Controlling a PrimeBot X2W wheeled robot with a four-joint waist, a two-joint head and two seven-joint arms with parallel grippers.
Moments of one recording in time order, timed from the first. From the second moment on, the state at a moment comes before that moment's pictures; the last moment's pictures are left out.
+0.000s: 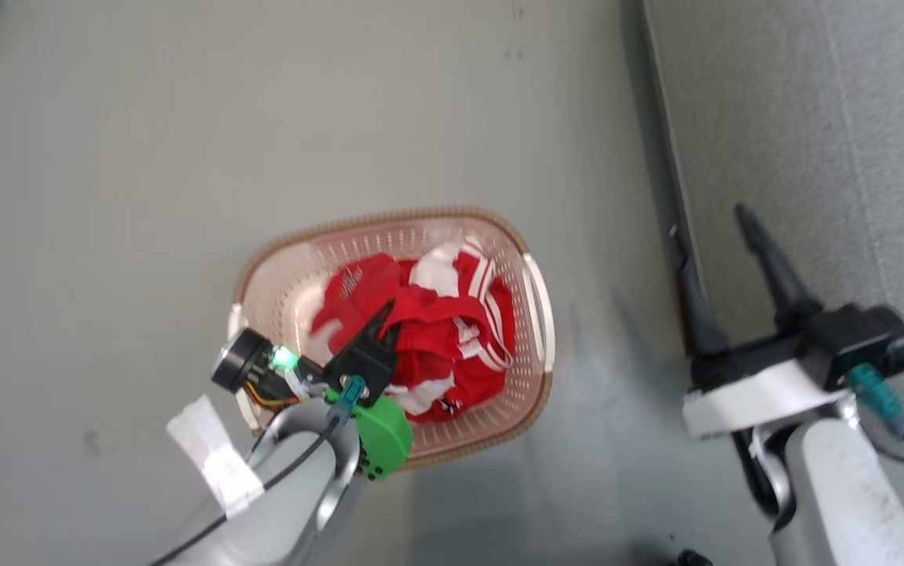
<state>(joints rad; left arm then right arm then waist) -0.60 0.15 -0.83 0.74 -0.24 0.10 -0.26 -0.25 -0.05 0.06 0.05 0.08 0.13 -0.26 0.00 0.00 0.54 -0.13</state>
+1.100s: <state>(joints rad) -0.29 0.13 -0.53 0.14 -0.11 0.09 -0.26 0.00 -0.05 0.23 0.13 0.09 0.13 -0.26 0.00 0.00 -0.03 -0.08</state>
